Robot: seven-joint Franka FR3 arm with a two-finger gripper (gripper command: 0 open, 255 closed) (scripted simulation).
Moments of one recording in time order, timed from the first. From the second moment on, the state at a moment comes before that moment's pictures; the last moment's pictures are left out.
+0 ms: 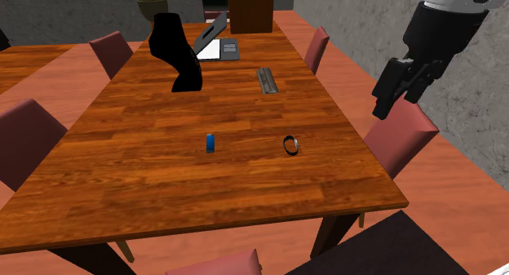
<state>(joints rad) -0.01 -0.81 0.03 -2.28 0.01 1.50 -0.09</state>
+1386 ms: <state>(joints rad) 0.04 -0.27 0.29 -2.15 0.08 1.91 0.19</state>
